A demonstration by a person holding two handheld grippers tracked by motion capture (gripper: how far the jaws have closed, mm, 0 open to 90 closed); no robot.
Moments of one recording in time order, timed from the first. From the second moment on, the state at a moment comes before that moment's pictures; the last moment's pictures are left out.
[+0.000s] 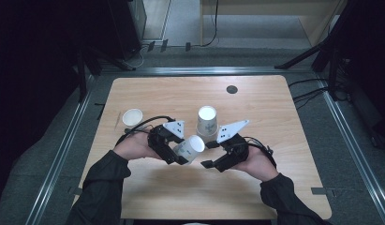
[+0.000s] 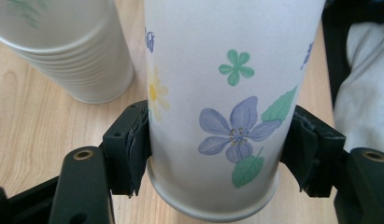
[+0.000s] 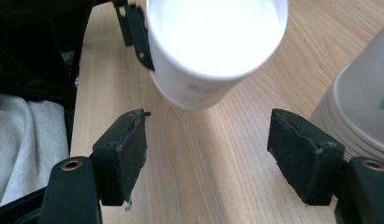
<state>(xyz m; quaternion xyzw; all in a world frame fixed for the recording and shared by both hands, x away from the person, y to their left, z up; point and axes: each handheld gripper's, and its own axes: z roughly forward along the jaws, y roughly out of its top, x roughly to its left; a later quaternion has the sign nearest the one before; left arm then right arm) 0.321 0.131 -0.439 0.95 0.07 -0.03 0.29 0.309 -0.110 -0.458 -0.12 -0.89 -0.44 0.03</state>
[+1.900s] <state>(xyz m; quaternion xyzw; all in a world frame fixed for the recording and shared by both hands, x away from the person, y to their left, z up) 0.312 0.144 -0.459 0.92 0.13 -0.04 0.38 0.308 -0.112 -0.451 -0.11 -0.88 -0.46 0.05</state>
